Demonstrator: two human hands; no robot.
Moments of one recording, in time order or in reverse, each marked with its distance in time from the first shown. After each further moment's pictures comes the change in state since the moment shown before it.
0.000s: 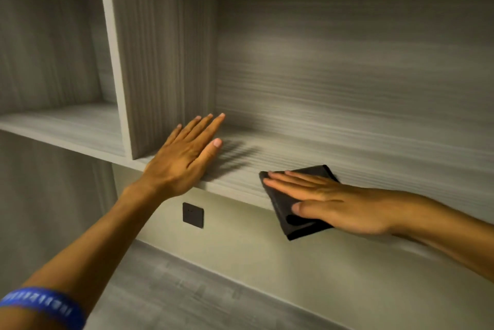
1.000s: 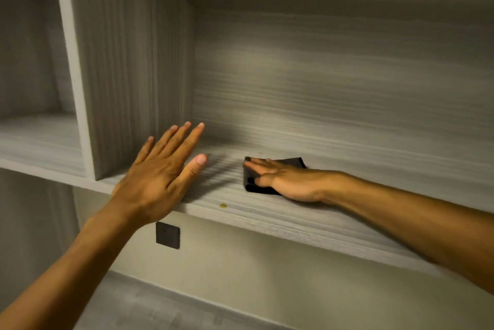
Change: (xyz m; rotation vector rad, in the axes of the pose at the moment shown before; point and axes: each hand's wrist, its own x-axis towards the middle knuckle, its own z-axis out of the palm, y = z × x) left_hand -0.002 0.008 -0.003 -0.009 0.035 0.014; right_hand 0.069 0.023 -0.030 0.117 0.133 0.213
